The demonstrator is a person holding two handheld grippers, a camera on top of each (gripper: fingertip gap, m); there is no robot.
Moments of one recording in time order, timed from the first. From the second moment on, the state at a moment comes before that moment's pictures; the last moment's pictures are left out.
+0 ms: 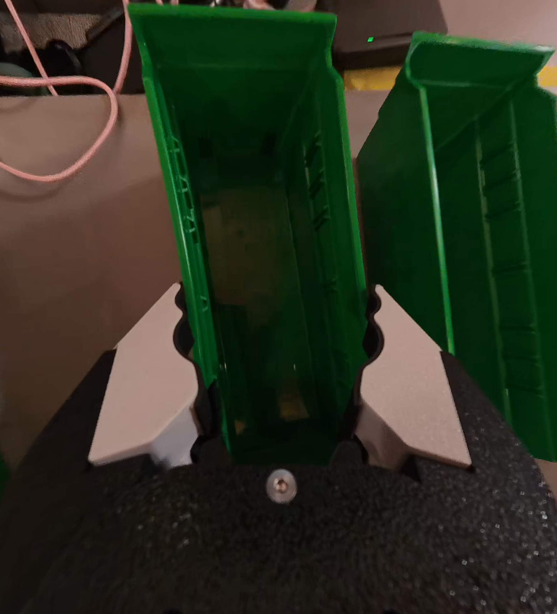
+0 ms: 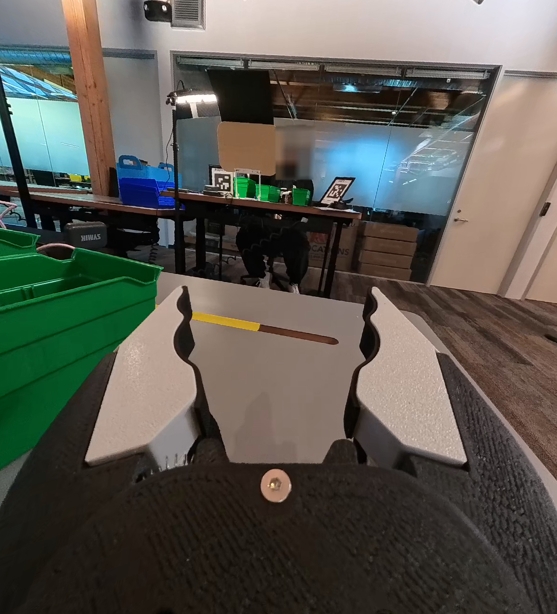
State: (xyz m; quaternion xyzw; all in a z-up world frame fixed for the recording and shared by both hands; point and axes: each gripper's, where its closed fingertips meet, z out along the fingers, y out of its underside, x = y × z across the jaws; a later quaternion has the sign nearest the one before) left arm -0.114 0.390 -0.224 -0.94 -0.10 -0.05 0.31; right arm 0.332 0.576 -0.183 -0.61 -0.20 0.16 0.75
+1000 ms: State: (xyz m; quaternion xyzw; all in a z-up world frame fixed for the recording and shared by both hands) left arm -0.245 0.059 -0.157 -0.78 -0.23 0.06 0.58; right arm 0.327 0.575 -0.185 -0.60 -0.23 0.11 0.76
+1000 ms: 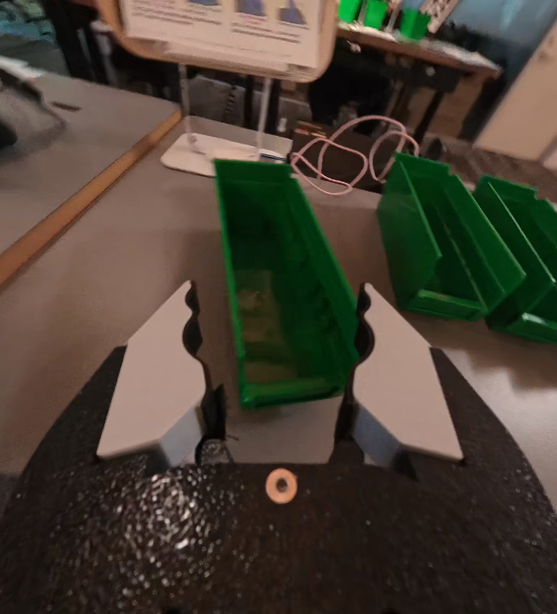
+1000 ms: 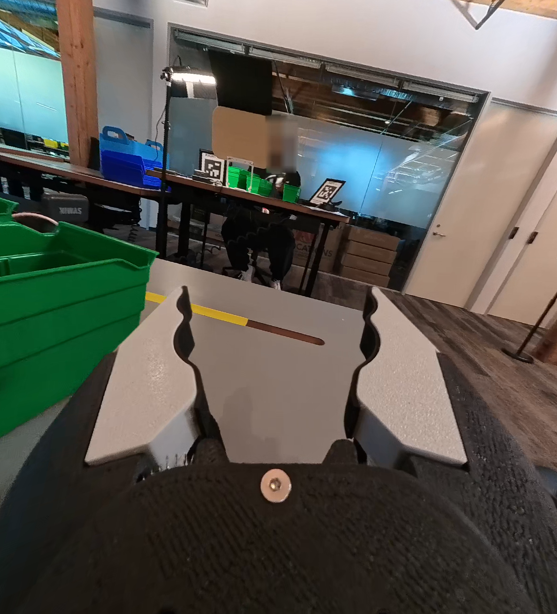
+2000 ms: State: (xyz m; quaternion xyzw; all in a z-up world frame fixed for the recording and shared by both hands) left arm -0.355 0.059 -0.181 -0.62 -0.21 0.11 0.75; right arm -0.062 0.310 -0.065 -0.64 -0.46 0.30 0.53
